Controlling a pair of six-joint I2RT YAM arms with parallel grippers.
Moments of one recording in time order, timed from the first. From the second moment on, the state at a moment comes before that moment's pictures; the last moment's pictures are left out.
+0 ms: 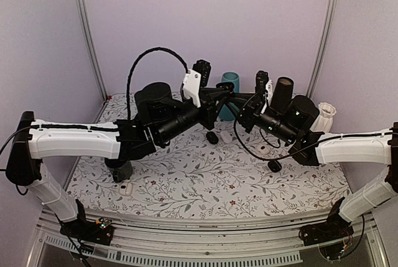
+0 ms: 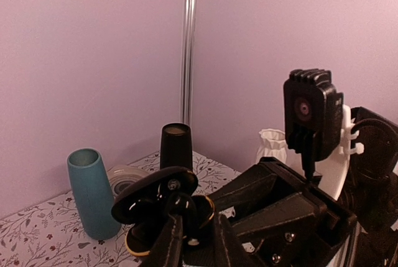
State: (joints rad) left arm -1.12 1.58 1.17 0.52 -0.25 -0.06; right arm 0.80 1.39 0.76 0.88 -0.22 0.14
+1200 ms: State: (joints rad) left arm -1.12 1.58 1.30 0.29 -0.24 -0.08; right arm 0.80 1.39 0.76 0.91 -0.22 0.19
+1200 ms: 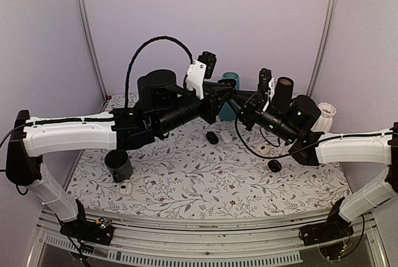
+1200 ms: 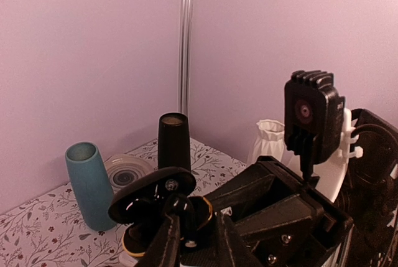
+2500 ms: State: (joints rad) left arm -1.11 1.60 1.36 0.23 -0.22 -0.06; right arm 0.80 1.39 0.76 0.91 -0.21 0.19
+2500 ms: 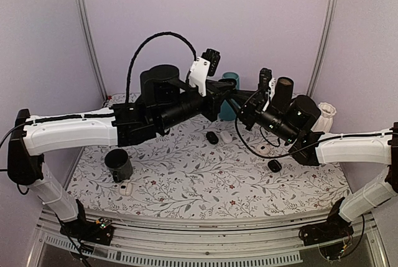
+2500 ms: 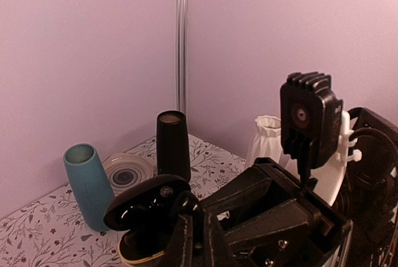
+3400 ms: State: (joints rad) left arm -1.03 1.41 1.08 0.25 -0.16 -0.21; right arm 0.76 1.39 0.76 0.86 -0.05 0.19
